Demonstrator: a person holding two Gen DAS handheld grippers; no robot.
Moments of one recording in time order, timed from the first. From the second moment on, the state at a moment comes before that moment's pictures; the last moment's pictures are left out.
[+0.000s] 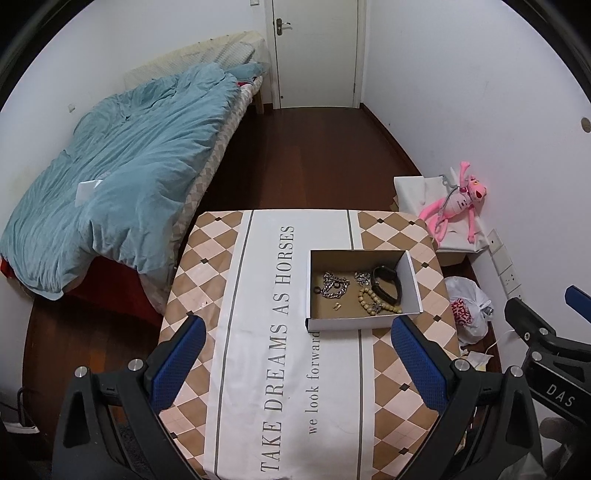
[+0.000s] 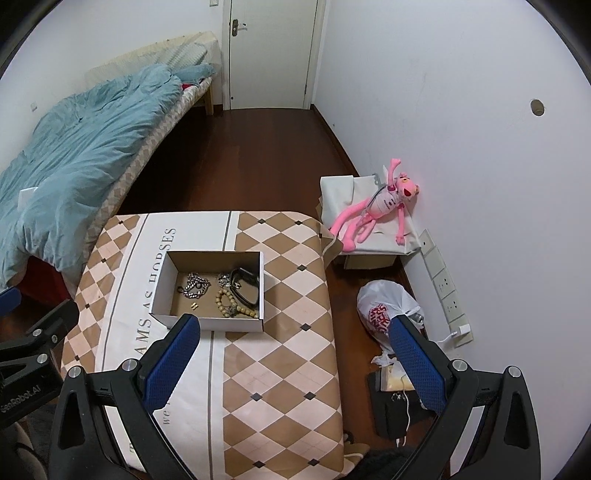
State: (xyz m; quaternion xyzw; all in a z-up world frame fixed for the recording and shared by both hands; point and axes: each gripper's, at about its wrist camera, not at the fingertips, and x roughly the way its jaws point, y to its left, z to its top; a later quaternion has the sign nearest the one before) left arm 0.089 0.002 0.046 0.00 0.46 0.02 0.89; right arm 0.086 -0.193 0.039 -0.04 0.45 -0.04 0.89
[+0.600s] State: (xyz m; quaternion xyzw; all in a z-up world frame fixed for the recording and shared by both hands) left arm 0.094 0.002 0.043 0.00 0.46 0.02 0.89; right arm 0.088 -0.191 0.034 -0.03 0.46 -0.04 0.89
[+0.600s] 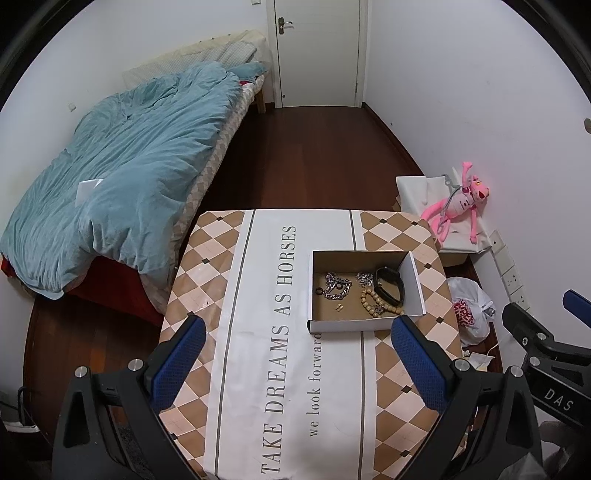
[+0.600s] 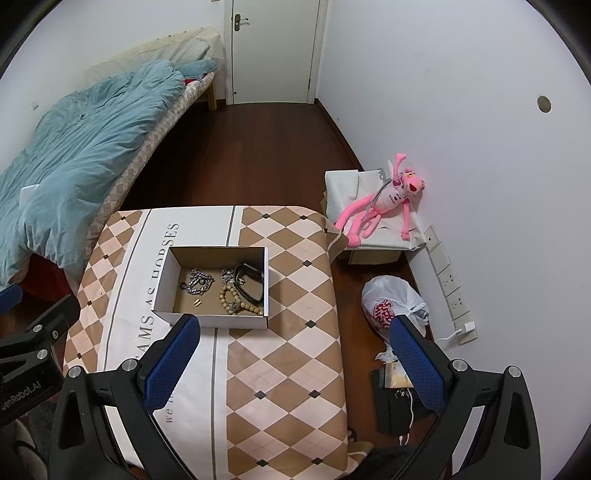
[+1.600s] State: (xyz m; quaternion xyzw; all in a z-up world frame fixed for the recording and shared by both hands) left arm 0.094 0.004 0.034 0.00 0.47 0.02 0.88; right arm 0.089 -0.190 0.032 -0.03 0.47 -0.03 0.88
